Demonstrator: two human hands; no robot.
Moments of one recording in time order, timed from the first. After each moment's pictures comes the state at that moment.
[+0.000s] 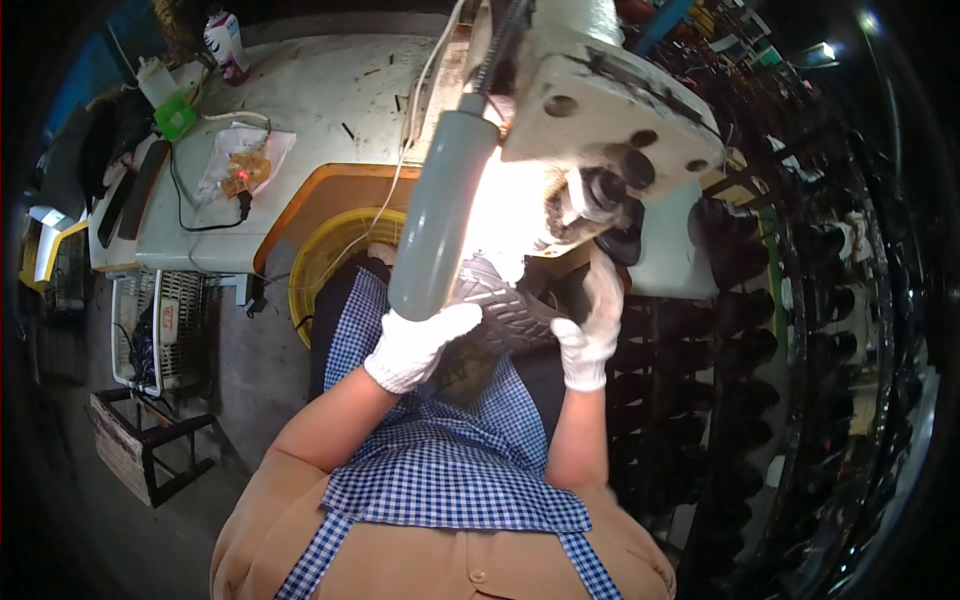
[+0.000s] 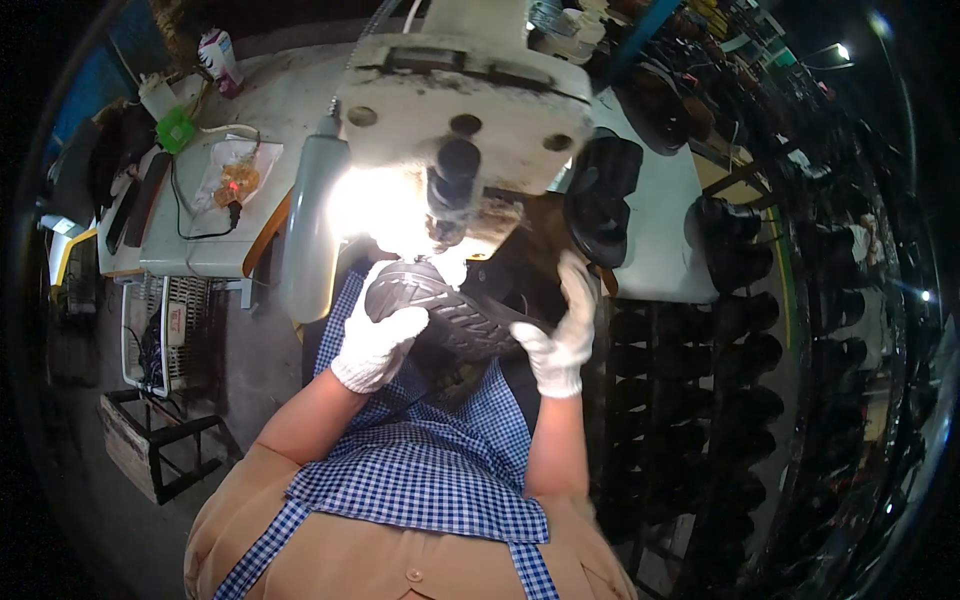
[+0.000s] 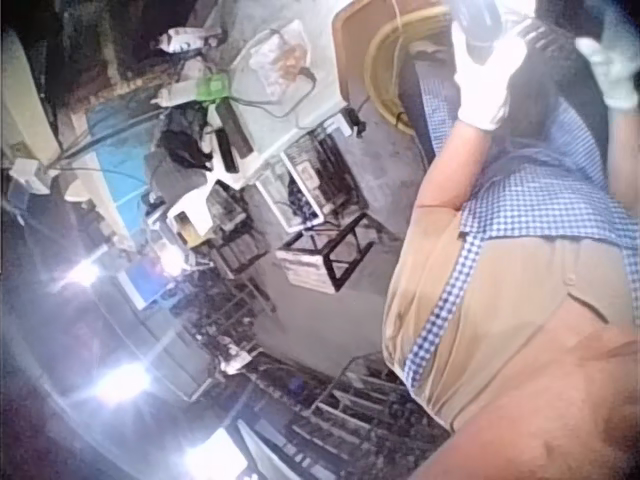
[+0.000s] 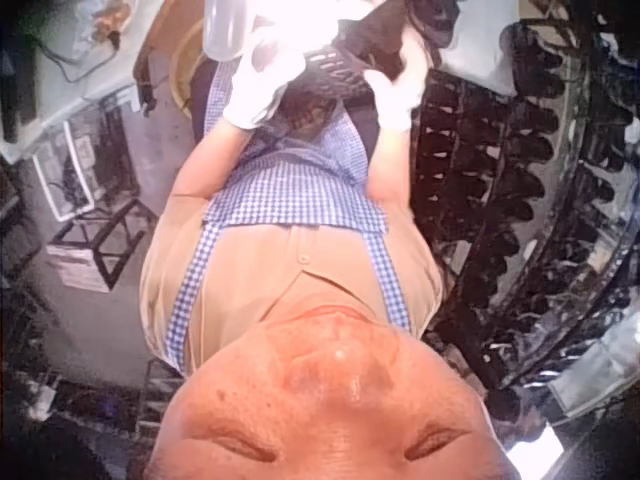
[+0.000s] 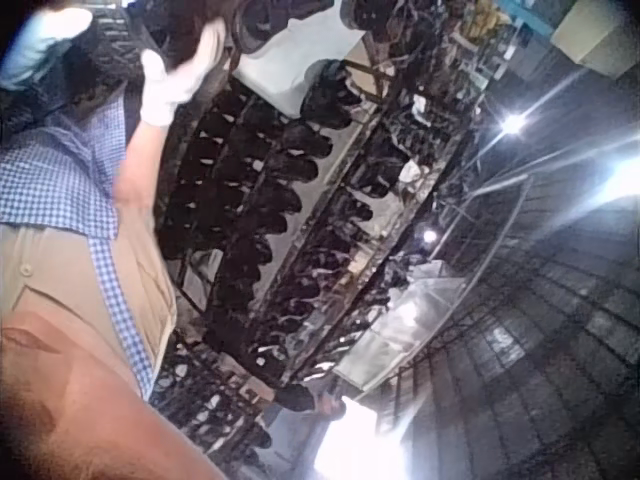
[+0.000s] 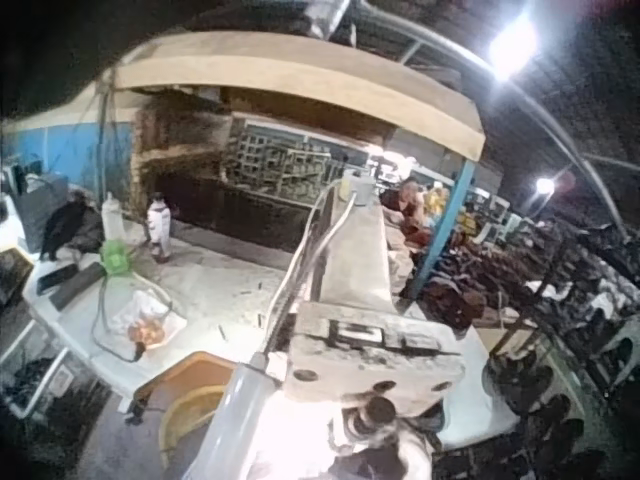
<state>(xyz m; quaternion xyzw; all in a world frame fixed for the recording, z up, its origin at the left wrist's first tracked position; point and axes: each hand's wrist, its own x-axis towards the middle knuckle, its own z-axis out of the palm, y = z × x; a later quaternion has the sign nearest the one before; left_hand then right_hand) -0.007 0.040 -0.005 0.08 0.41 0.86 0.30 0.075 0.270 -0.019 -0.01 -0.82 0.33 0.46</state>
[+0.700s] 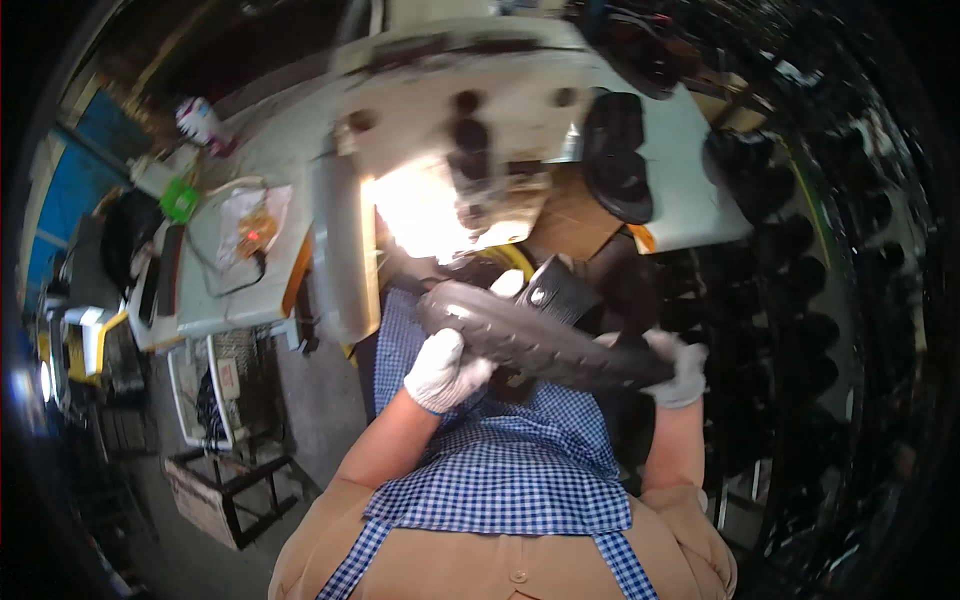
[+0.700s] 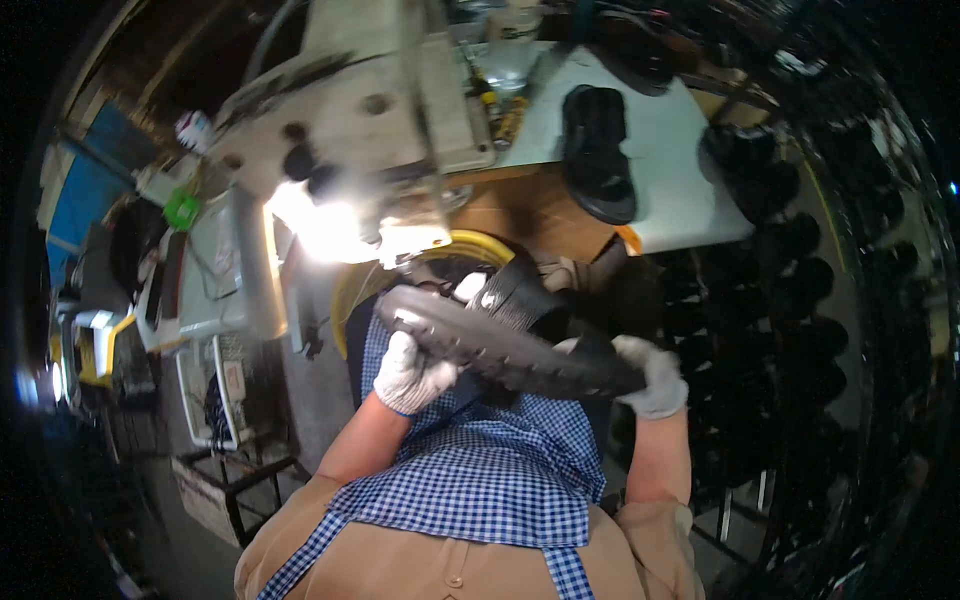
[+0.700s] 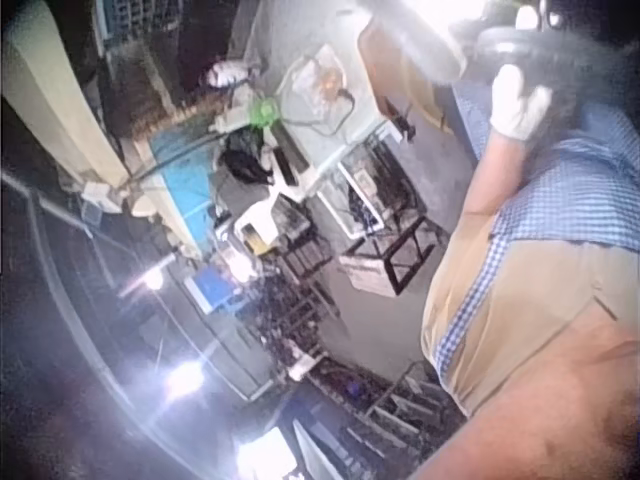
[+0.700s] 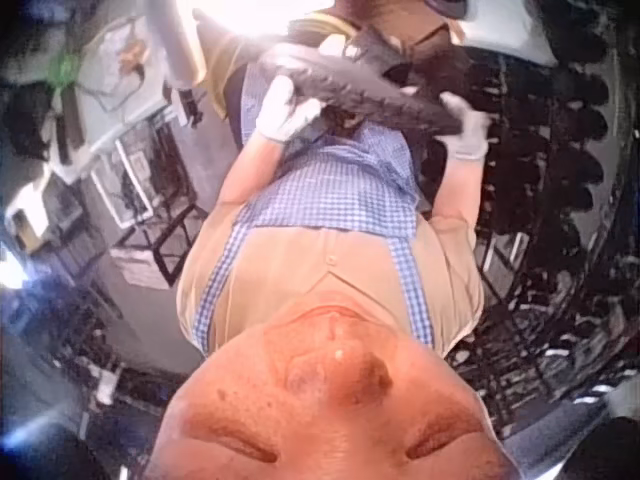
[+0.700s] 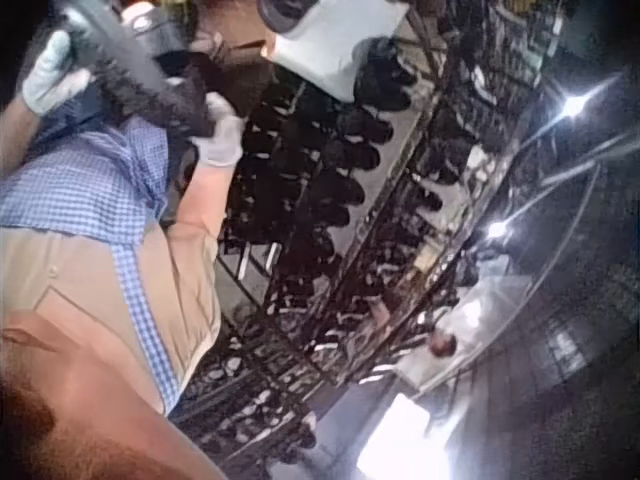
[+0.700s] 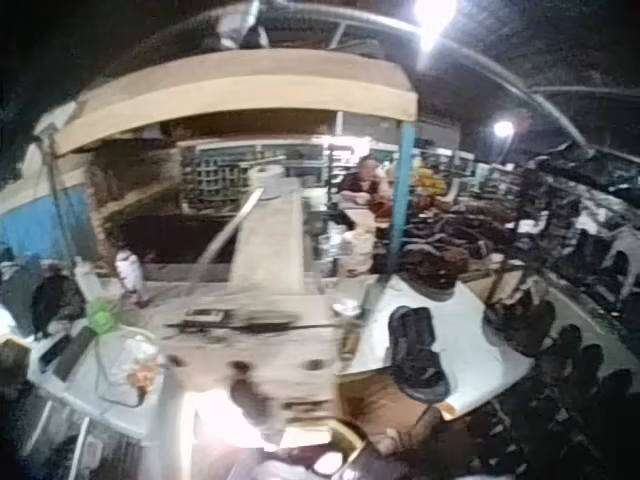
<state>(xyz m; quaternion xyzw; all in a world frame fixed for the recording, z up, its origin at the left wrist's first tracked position) 0.011 0.038 -0.036 0.08 0.21 0.85 0.47 0.201 0.300 -0.009 0.00 -0.47 0.88 0.04</state>
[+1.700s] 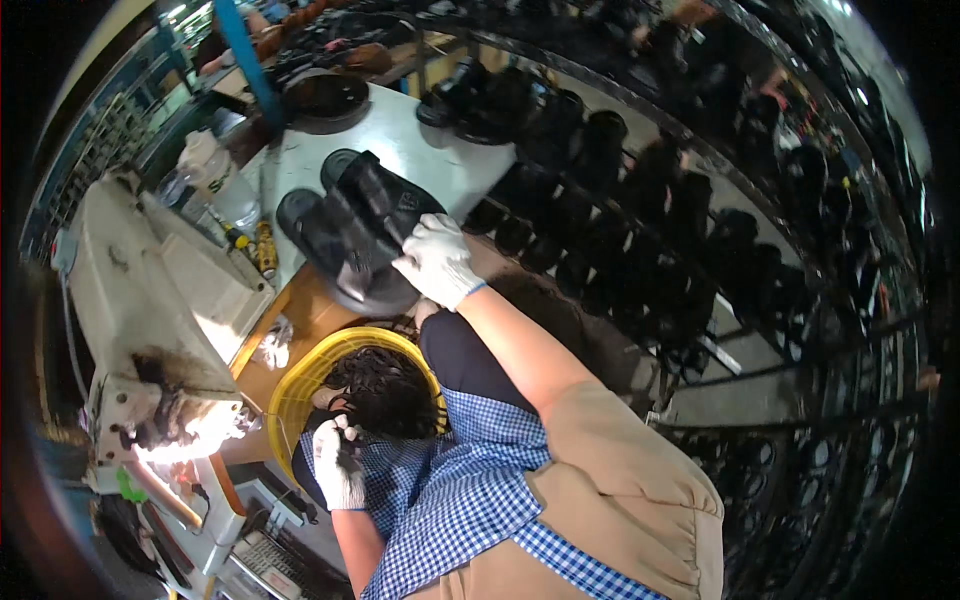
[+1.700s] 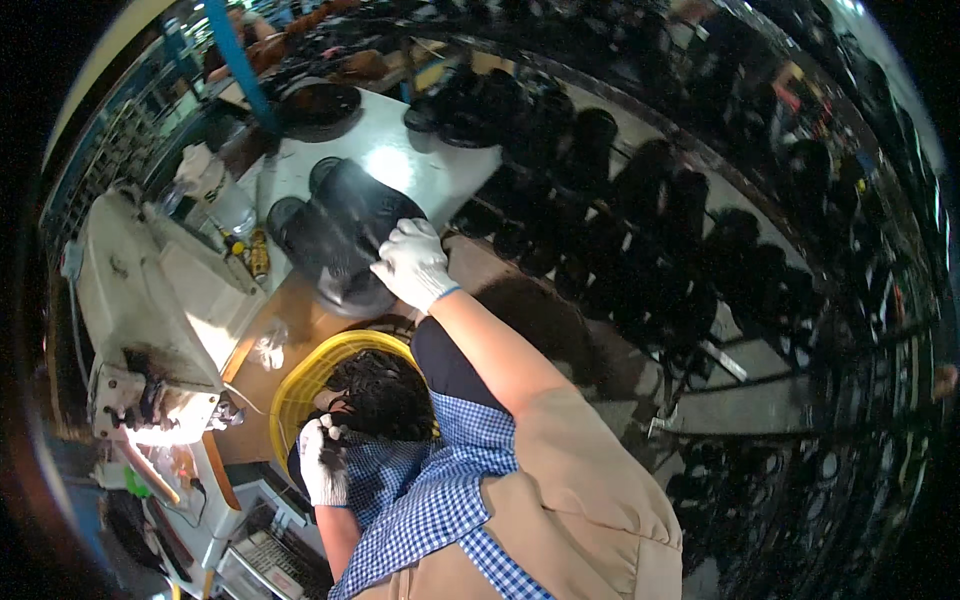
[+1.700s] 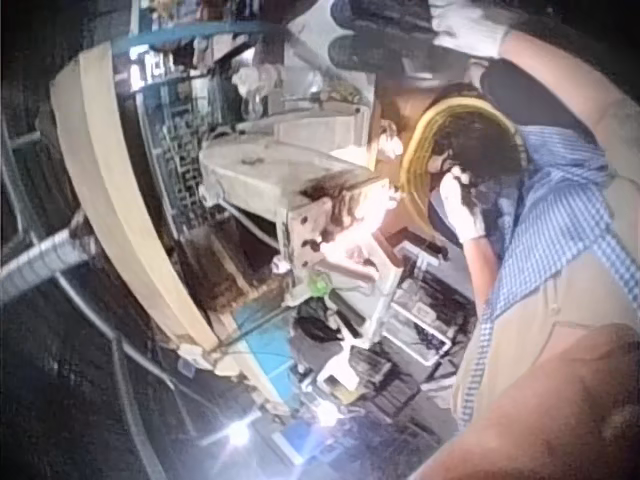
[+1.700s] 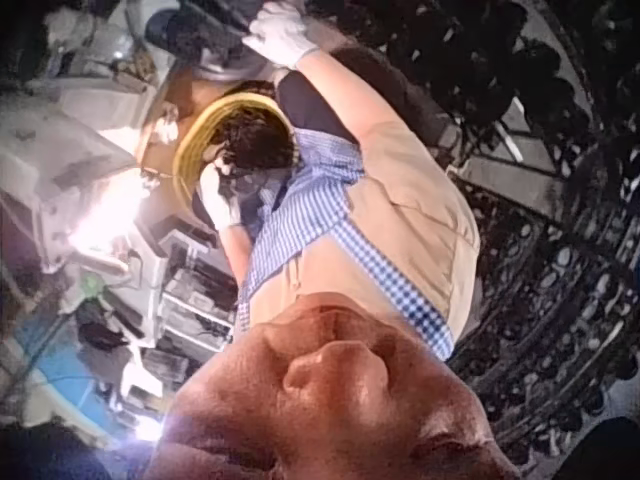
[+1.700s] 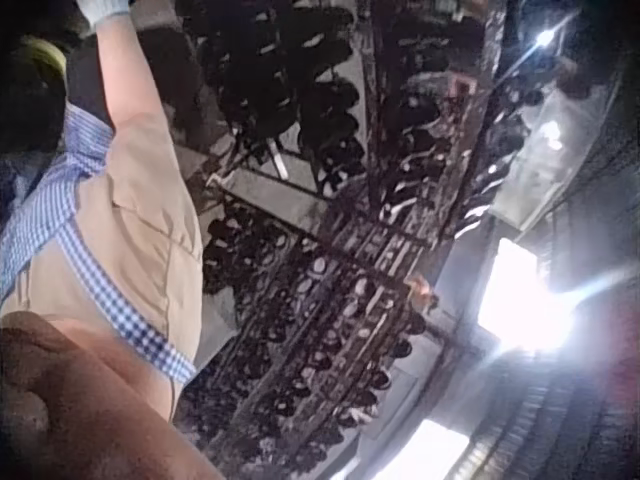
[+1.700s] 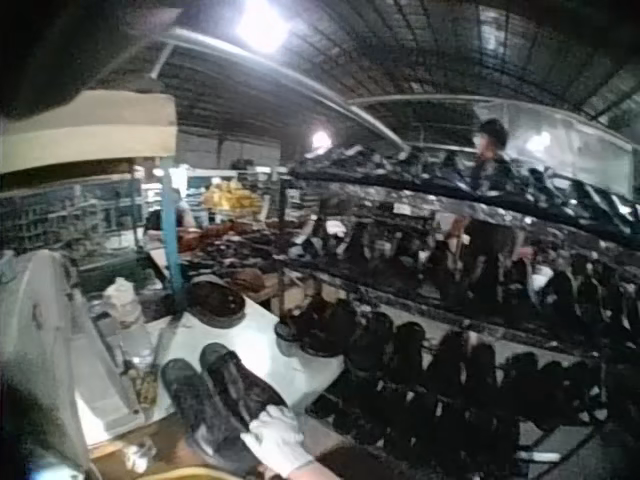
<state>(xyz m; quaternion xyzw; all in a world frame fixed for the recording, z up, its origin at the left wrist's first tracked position) -0.009 0.033 -0.103 0.05 0.45 0.79 0.41 0.107 0.402 -0.034 -0.25 -0.91 0.01 0.33</state>
